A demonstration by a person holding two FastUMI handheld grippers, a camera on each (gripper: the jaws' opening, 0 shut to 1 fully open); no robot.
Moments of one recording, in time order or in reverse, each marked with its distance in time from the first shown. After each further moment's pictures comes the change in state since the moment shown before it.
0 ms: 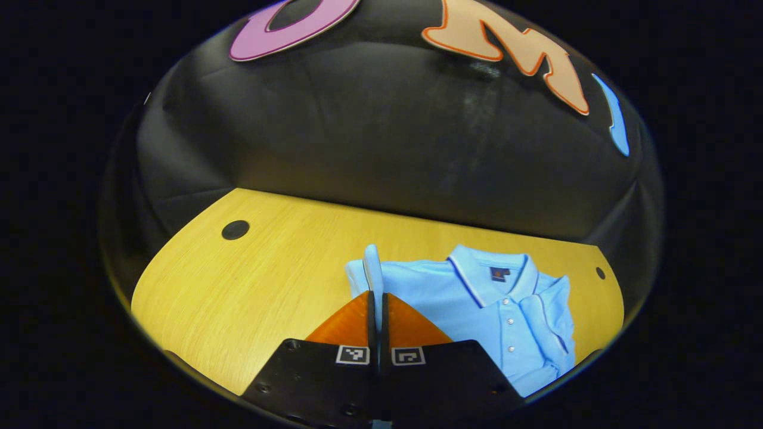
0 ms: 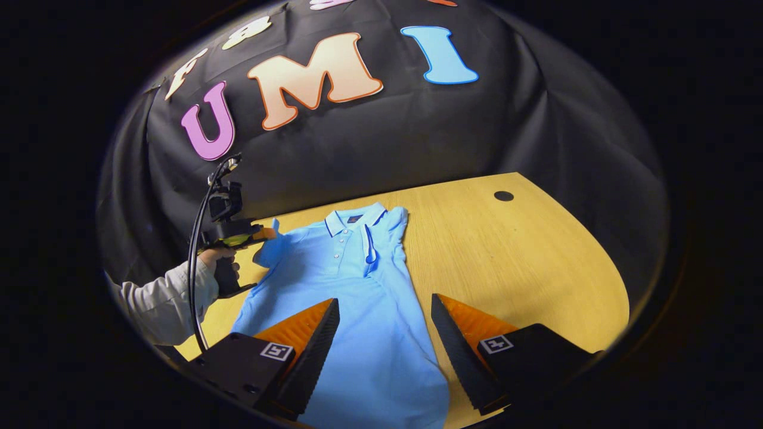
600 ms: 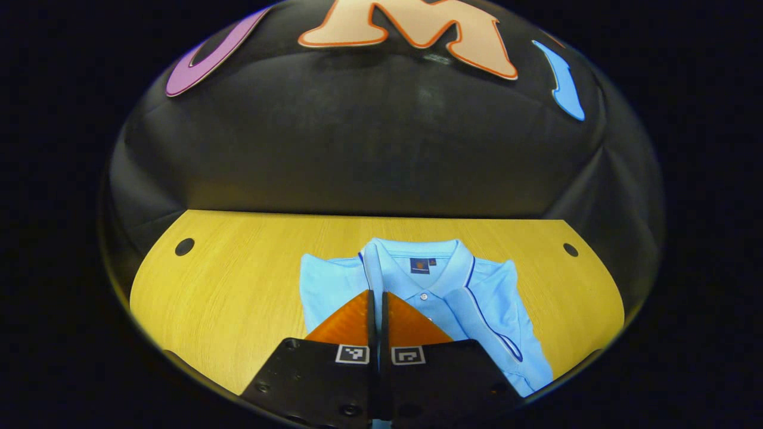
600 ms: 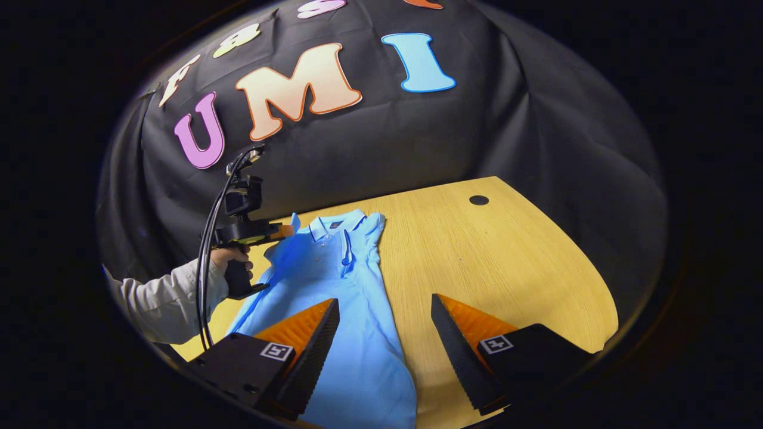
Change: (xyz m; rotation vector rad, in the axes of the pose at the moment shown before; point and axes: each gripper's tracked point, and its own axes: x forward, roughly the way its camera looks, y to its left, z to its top) left arm 0.002 -0.103 -0.019 0.152 0.027 -0.117; right arm -0.022 -0.039 0.004 0.015 -0.018 -0.043
